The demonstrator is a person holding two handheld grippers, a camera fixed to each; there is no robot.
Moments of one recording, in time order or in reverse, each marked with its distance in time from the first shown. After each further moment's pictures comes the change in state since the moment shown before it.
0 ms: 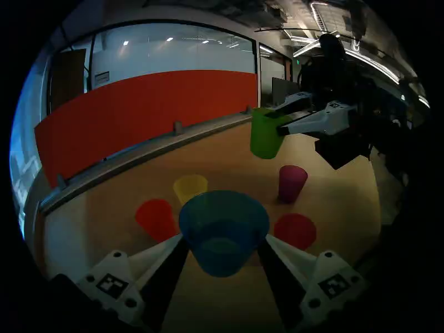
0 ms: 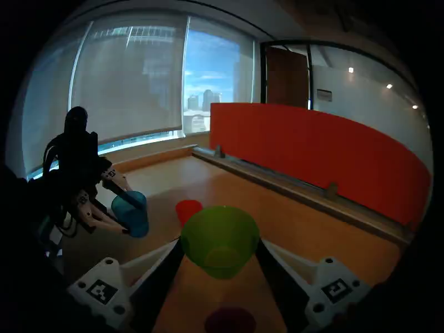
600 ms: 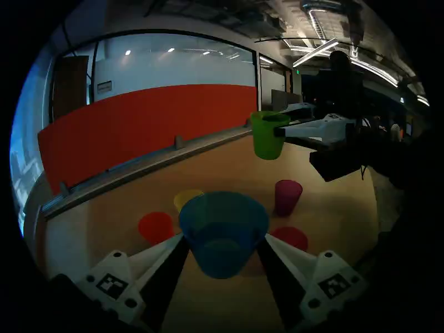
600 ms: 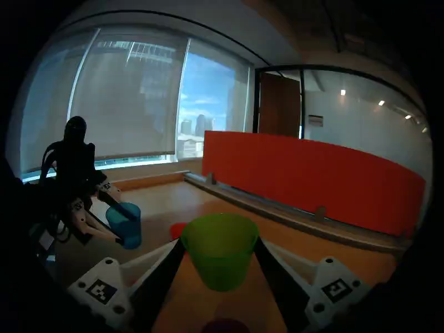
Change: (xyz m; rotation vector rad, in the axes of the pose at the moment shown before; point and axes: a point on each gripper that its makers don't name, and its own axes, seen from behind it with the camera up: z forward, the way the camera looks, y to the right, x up) left arm 0.024 0.006 -0.013 0.009 0.080 0.000; right arm 0.031 -0.002 -0.018 -0.060 0.172 -0.034
